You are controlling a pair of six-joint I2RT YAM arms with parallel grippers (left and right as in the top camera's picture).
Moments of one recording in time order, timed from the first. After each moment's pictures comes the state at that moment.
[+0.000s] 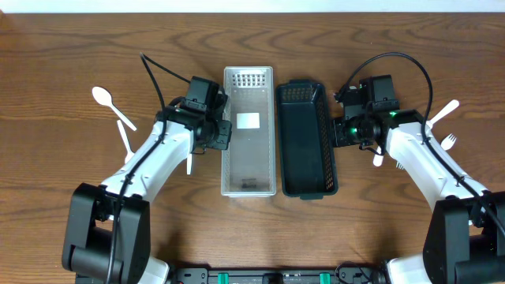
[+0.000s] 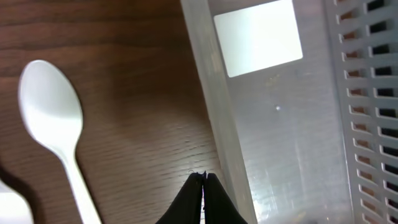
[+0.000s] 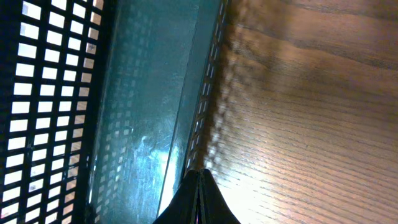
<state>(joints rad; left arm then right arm) -0.31 1.68 1.08 -0.62 0.12 -0.10 0.15 1.63 1.03 -0.57 -0.30 0.04</state>
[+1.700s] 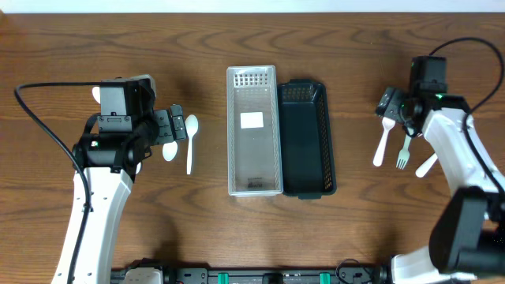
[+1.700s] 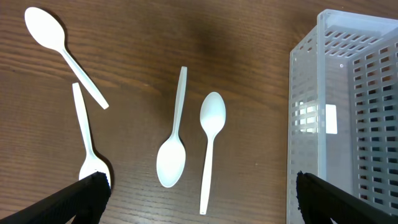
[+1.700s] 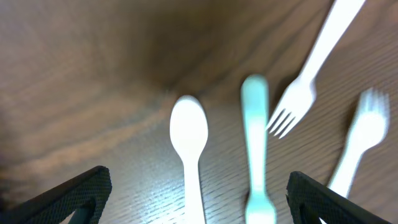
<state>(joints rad) -0.02 1.25 1.08 -0.78 0.04 -0.18 -0.09 1.70 1.17 -0.63 0.16 0.35</state>
